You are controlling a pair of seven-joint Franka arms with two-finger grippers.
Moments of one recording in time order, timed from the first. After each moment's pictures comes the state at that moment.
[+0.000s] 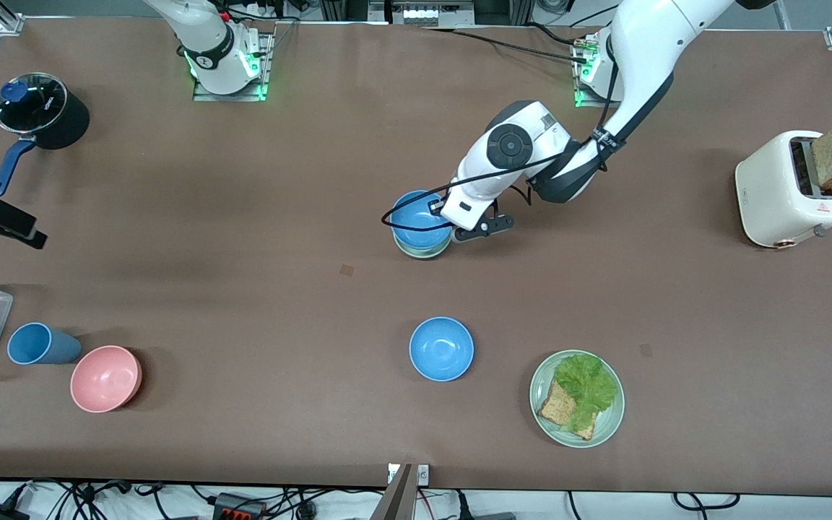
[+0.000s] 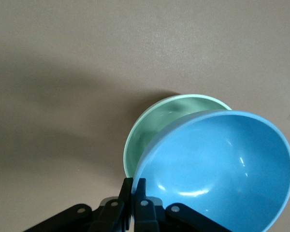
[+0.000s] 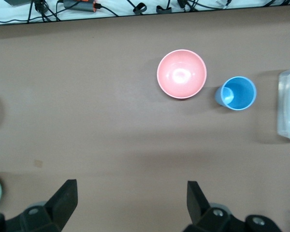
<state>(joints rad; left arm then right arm) -0.03 0.58 -0.74 -1.93 0.18 2.40 -1.16 0.00 0.22 -0.08 -1.34 0.07 1.66 -0.03</state>
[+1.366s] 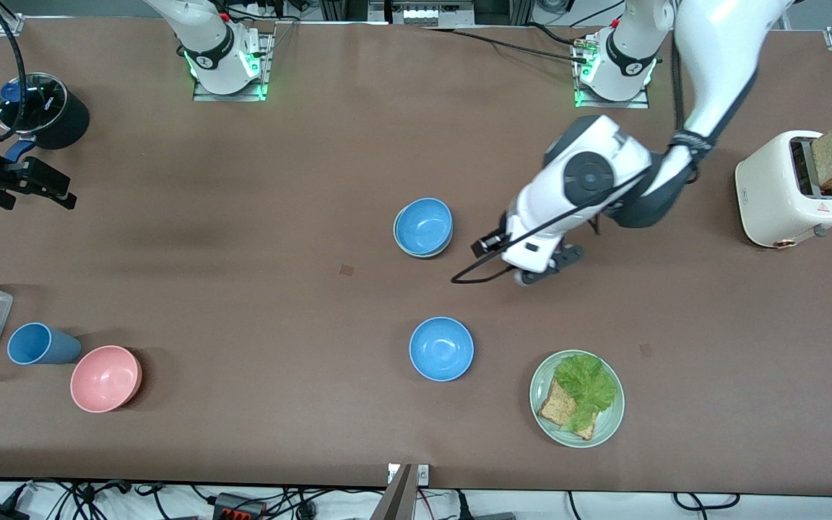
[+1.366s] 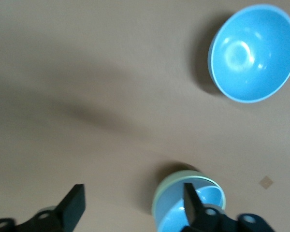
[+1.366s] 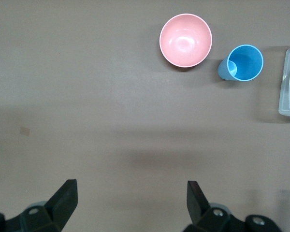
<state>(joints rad) 0.23 0.54 -0.83 -1.70 0.19 2.07 -1.05 0.01 0.03 -0.05 -1.65 0.03 1.73 -0.06</state>
